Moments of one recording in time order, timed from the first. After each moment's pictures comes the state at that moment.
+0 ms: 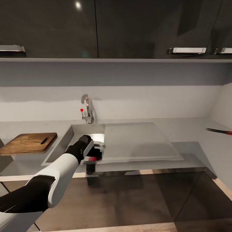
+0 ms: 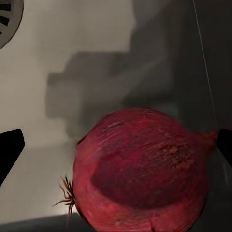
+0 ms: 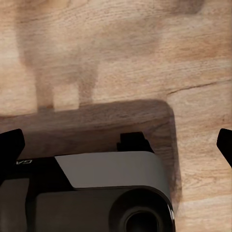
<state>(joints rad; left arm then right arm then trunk) -1.11 -0.14 -0.04 -0.38 0.00 0.95 0.07 -0.25 0.04 0.10 -0.01 -0.18 -0.12 -0.09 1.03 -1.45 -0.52</state>
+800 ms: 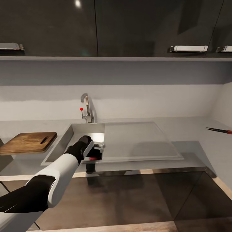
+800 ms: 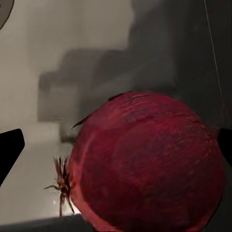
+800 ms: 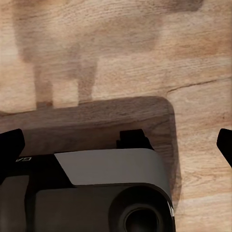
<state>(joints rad) -1.11 -0.14 -0.05 -0.37 0.00 0.95 0.07 -0.25 0.04 0.10 -0.01 -0.18 -0.12 -0.09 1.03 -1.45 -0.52</state>
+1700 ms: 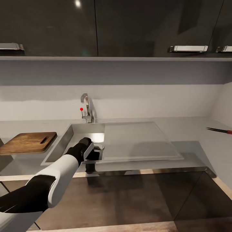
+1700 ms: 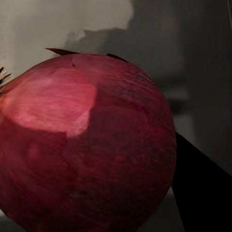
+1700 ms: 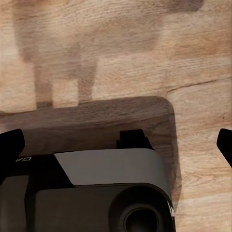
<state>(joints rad) -1.11 -0.14 -0.05 -0.32 0.00 0.94 0.07 -0.25 0.04 0.10 -0.01 -0.18 -0.12 -0.09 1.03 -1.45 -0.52</state>
